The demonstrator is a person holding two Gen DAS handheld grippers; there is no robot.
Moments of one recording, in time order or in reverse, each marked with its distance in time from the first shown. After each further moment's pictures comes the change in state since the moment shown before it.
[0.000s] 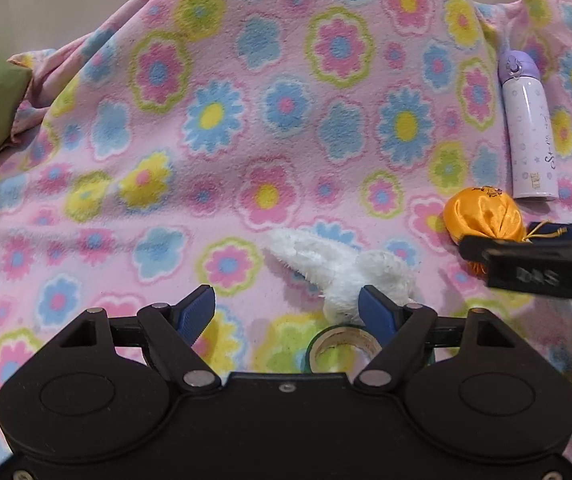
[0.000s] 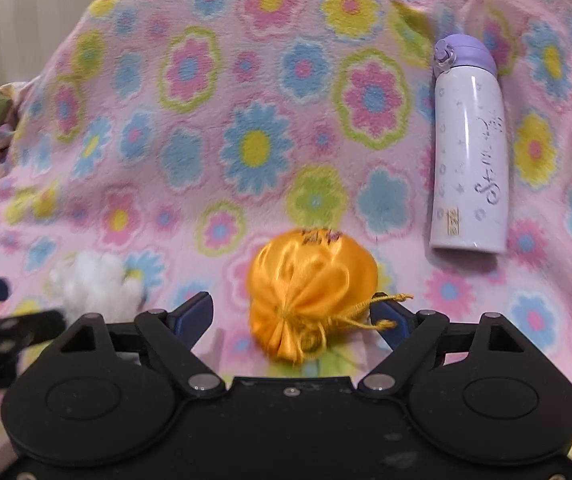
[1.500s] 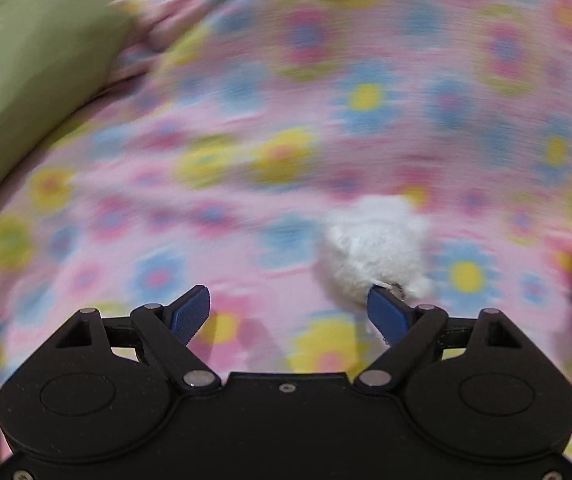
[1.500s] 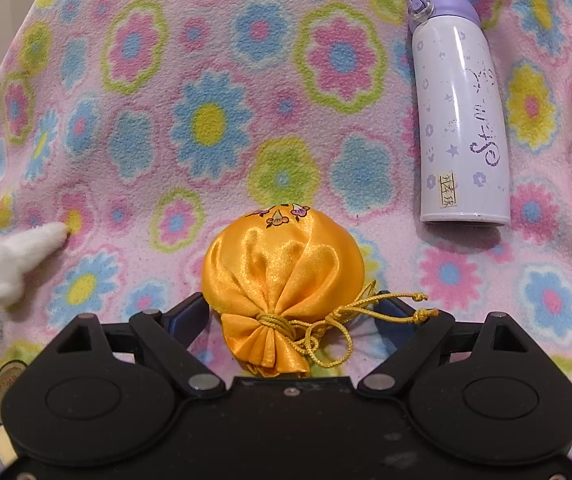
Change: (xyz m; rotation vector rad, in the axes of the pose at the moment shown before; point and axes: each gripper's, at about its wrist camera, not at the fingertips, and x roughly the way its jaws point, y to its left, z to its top) left arm 0.018 0.060 0.007 -0.235 0.092 0.329; right arm 0.032 -0.012 -0.007 0.077 0.032 -0.048
